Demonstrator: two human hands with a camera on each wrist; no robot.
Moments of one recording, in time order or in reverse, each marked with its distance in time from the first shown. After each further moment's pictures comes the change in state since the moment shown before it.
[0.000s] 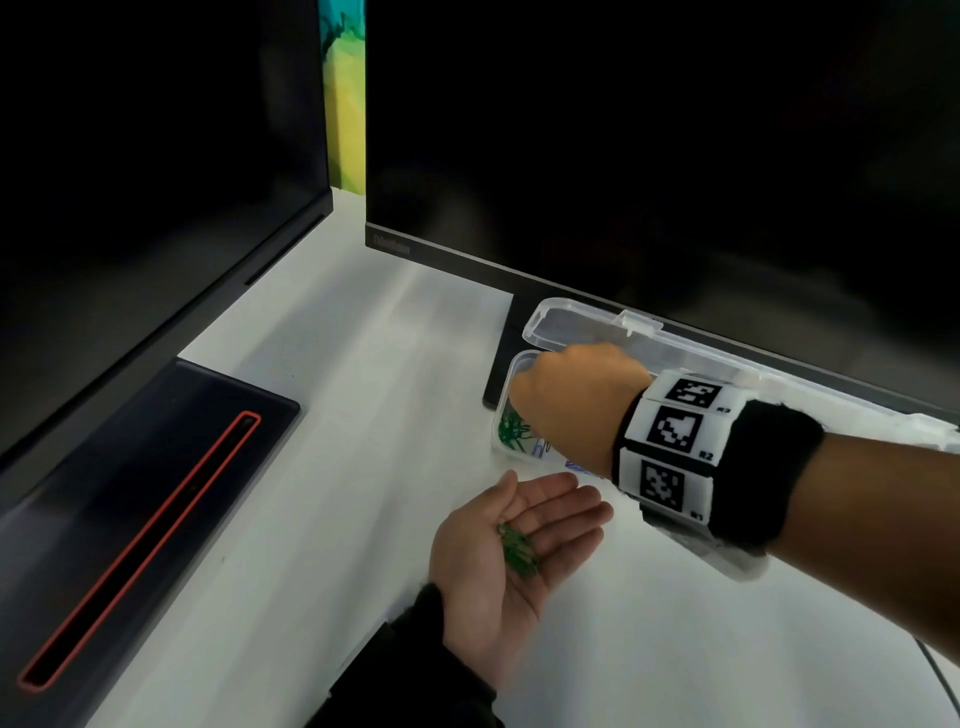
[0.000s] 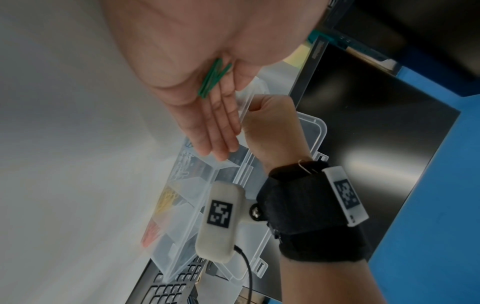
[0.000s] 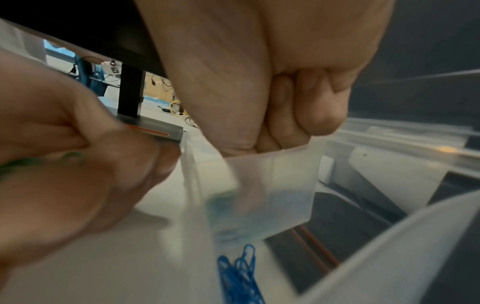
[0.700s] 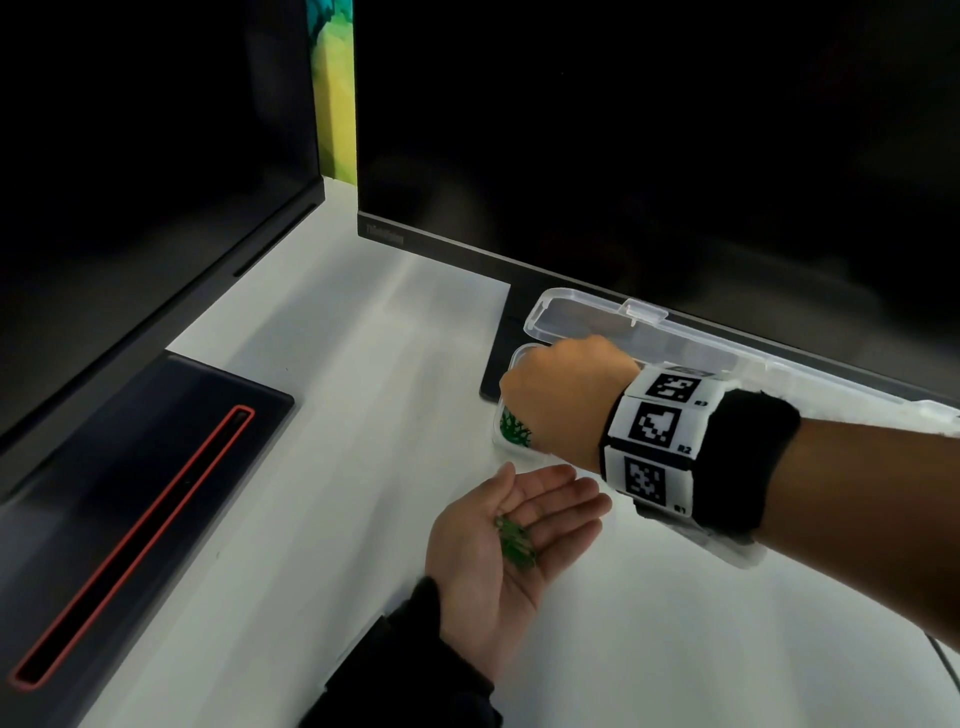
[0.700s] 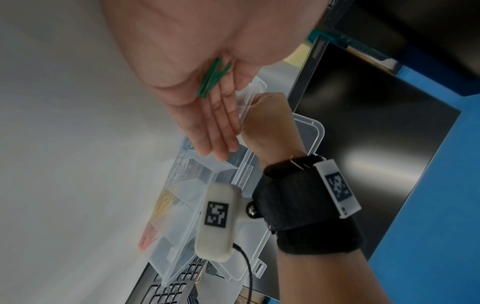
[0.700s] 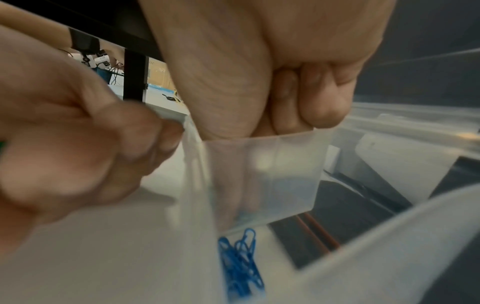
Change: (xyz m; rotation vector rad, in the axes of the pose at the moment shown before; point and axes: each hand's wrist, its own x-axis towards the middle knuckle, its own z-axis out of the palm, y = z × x) left_hand 0.002 0.000 -0.002 0.019 -0.015 0.015; right_hand 0.011 -0.007 0.011 0.003 0.052 0.030
